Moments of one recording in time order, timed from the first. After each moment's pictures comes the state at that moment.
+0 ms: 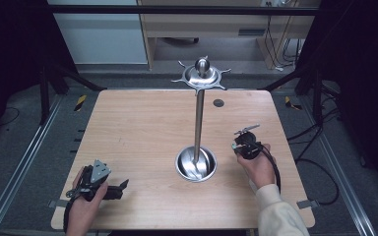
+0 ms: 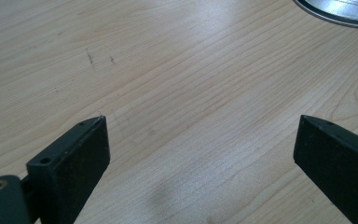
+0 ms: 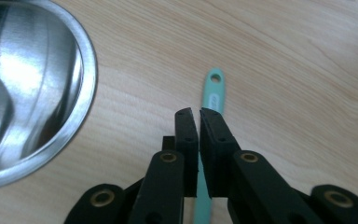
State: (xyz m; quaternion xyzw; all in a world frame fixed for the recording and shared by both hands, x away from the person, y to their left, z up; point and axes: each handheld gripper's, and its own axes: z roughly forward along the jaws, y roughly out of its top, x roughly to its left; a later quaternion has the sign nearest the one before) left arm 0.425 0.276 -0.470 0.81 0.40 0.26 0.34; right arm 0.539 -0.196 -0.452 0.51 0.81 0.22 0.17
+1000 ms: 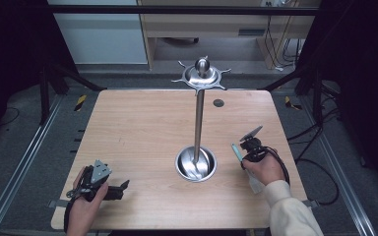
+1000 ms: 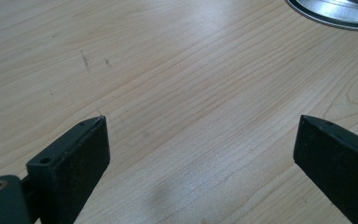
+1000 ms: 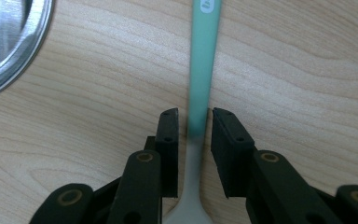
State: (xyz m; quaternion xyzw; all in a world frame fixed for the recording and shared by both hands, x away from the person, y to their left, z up) left arm 0.424 0.273 -0.470 0.81 0.40 0.26 0.34; right arm 0.535 -0.214 -0.462 0.56 0.82 0.11 0.06
